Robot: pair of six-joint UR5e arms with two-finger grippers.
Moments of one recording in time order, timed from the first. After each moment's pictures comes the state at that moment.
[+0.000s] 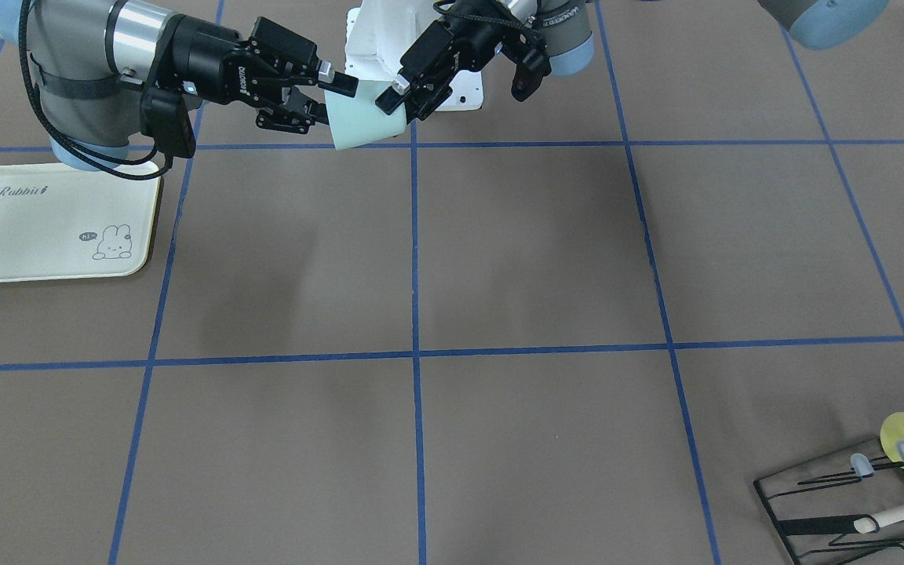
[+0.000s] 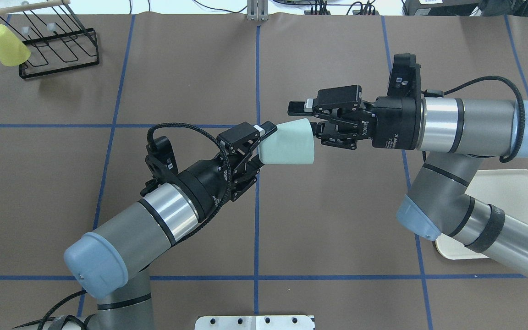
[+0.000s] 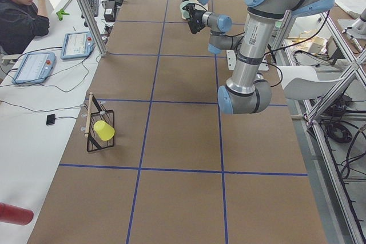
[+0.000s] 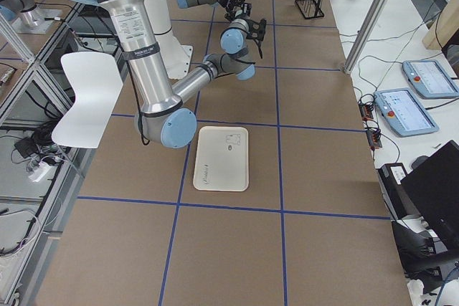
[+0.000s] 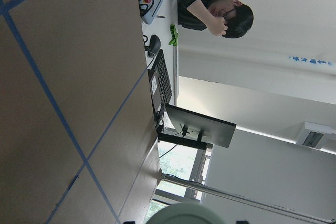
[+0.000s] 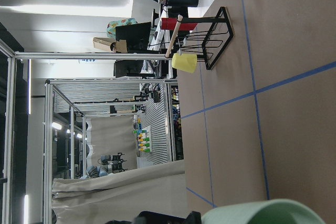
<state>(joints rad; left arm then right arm) -0.25 -2.10 -1.81 -2.76 -1.06 -2.11 0.69 -1.18 1.73 0.02 1.96 1.99</state>
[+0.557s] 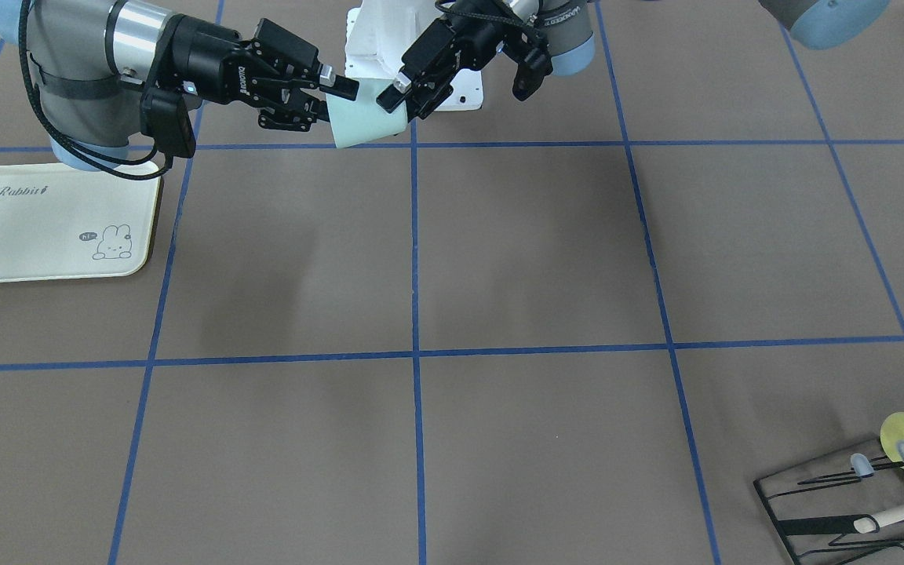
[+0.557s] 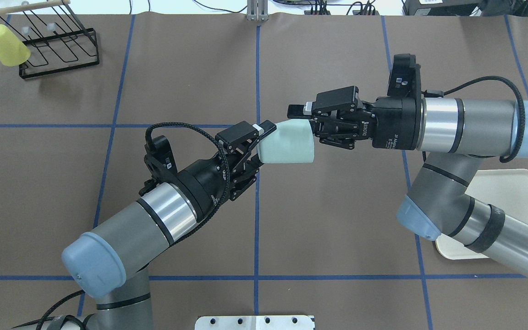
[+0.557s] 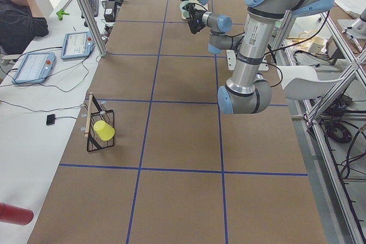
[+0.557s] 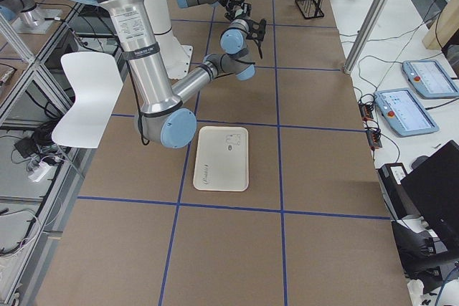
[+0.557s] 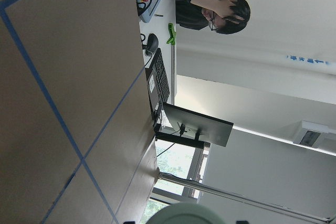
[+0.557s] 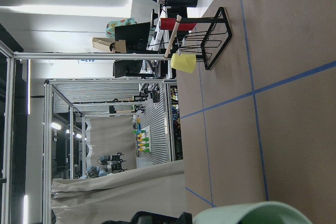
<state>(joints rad) -0.25 -2.10 -1.82 -2.77 -1.06 -2.11 0.69 -1.18 1.73 0.02 1.97 1.99</state>
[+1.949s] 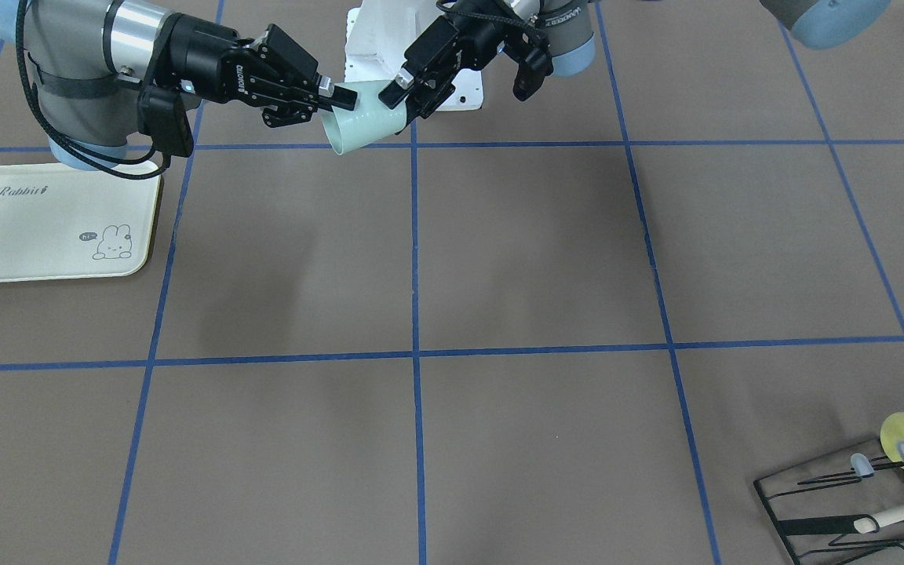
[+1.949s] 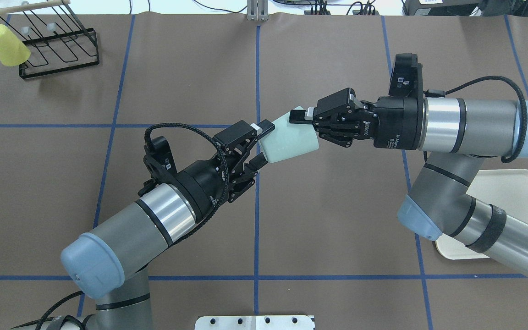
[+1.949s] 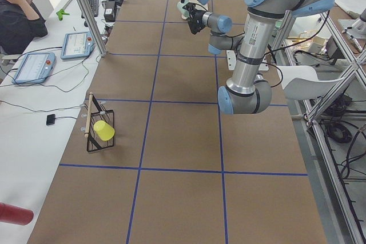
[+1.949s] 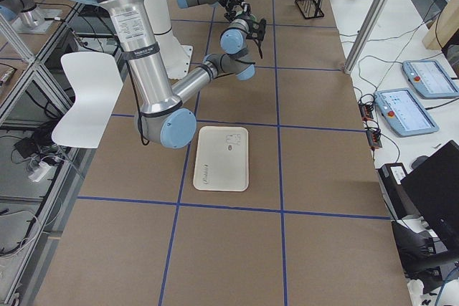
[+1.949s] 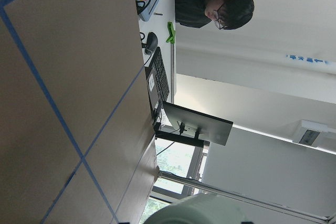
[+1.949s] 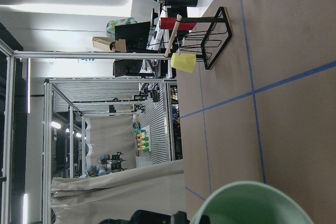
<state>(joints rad) -0.25 -2.09 -1.82 -2.78 -1.06 -2.10 0.69 -1.18 1.73 0.02 1.96 1.99</state>
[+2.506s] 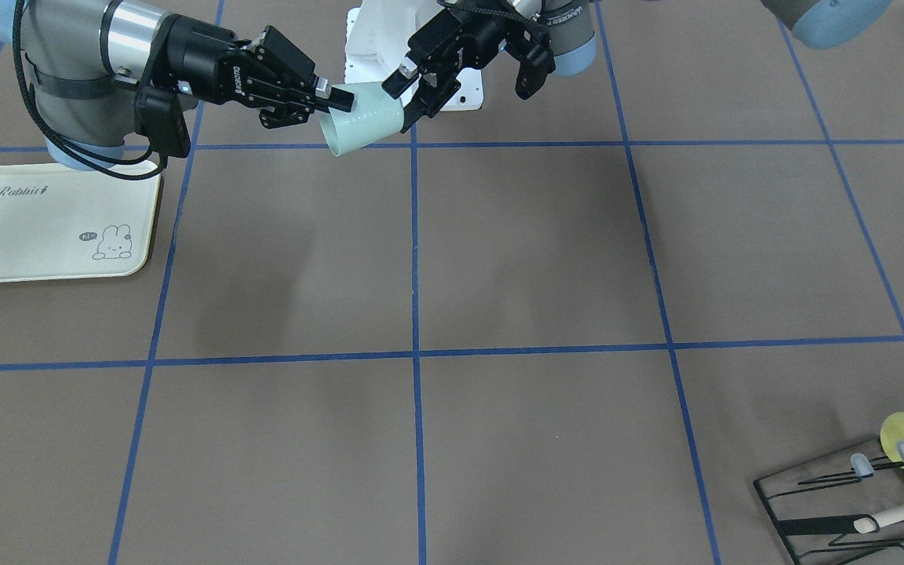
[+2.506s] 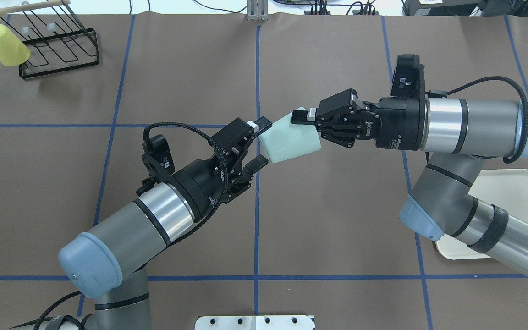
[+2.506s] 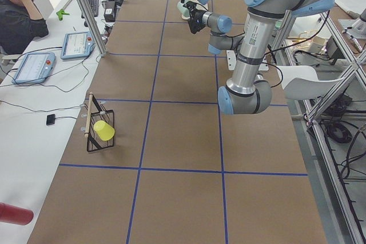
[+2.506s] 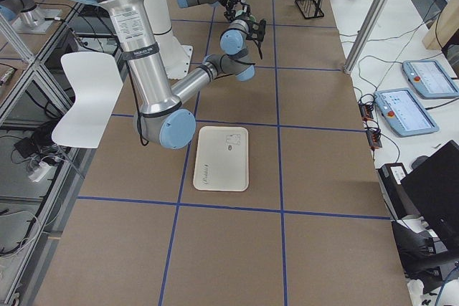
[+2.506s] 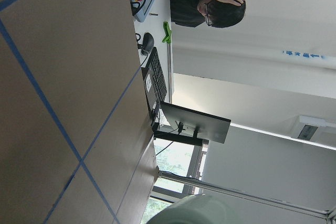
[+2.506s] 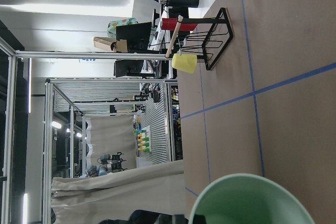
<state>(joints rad) -0.25 -2.09 -1.82 -2.79 -1.06 -2.07 0.69 -1.19 1.73 0.02 1.97 1.97</state>
